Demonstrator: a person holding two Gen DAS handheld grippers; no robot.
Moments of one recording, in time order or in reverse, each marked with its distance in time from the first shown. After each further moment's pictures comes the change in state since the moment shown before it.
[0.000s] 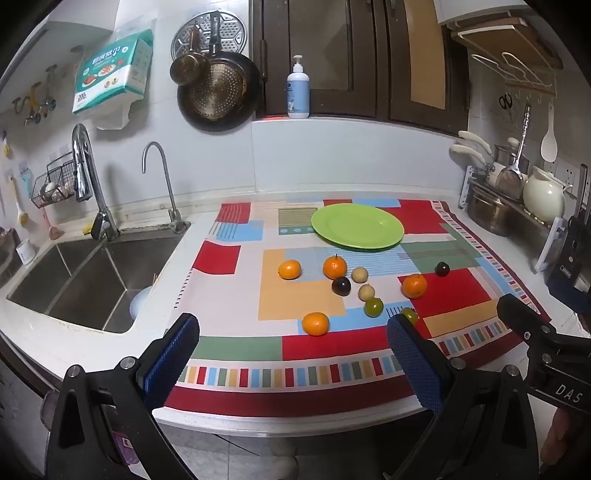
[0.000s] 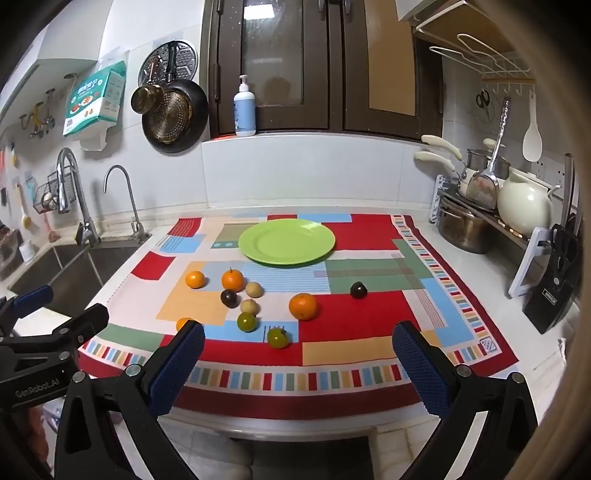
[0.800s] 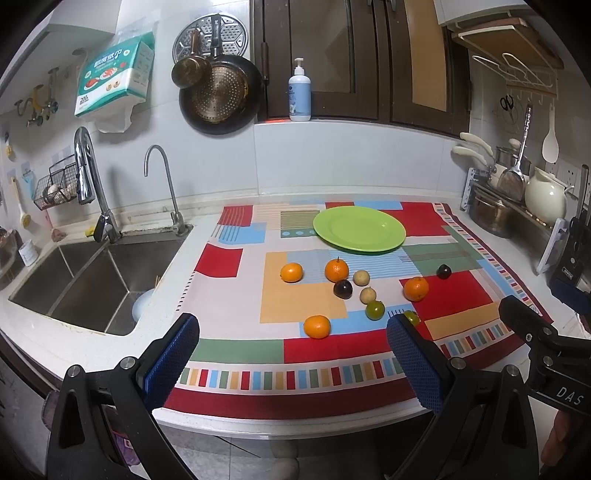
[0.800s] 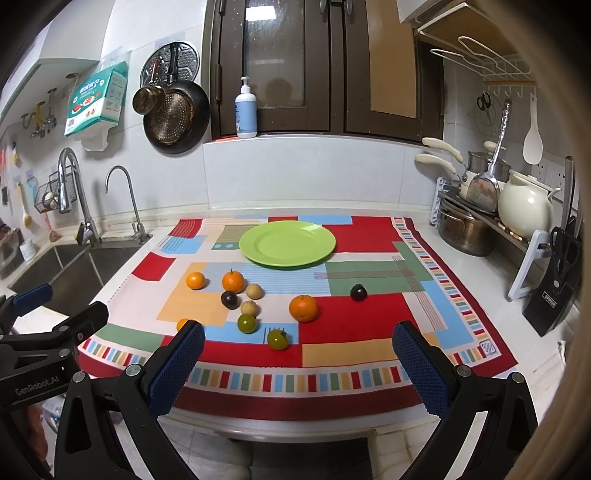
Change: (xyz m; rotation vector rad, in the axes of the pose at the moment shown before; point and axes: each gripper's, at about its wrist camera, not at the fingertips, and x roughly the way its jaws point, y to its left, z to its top) left arm -0.005 0.006 0.004 -0.019 -0.014 0.006; right arm 0.001 0.002 0.002 -0.006 -0.005 -0.005
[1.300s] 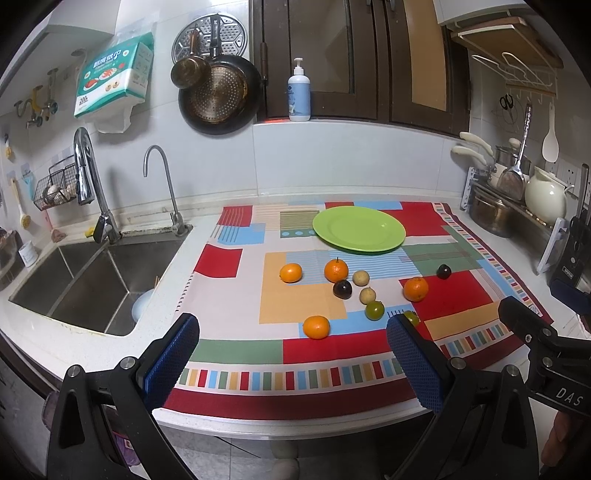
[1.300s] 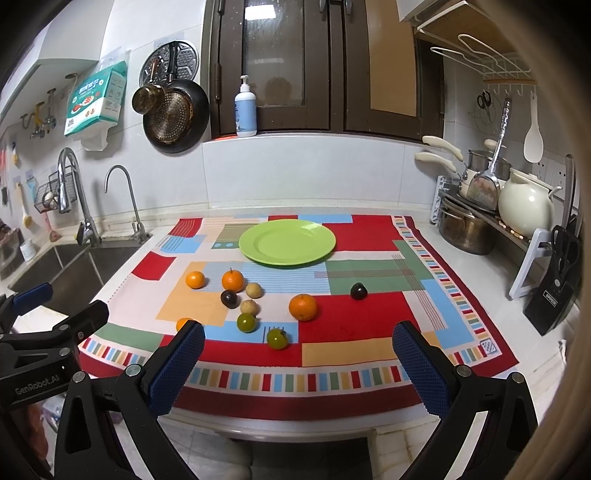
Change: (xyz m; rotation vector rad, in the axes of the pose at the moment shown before) left arm 0.000 0.000 -0.001 0.001 -0.002 0.001; right arm 0.001 0.000 0.000 0.001 0.000 0.001
